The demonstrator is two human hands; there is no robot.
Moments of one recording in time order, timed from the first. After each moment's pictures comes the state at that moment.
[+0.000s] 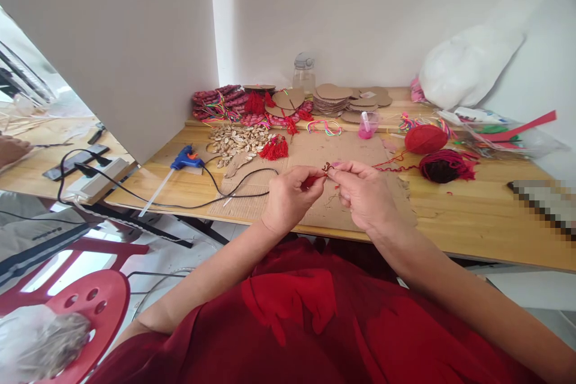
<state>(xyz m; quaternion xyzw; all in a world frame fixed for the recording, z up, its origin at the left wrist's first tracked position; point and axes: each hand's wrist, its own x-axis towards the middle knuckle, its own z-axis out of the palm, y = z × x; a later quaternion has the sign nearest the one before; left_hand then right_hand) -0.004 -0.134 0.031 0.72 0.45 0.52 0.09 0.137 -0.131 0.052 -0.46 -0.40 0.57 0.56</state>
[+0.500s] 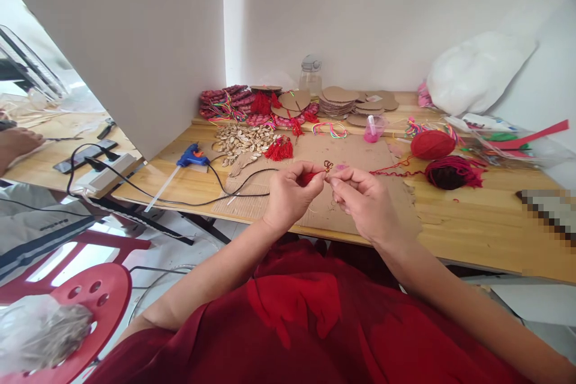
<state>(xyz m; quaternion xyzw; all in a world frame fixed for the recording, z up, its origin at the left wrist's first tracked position) -0.005 -0.129 0.034 0.61 0.46 0.59 0.26 0.142 -0.138 0.041 -0.39 -0.55 0.52 0.52</state>
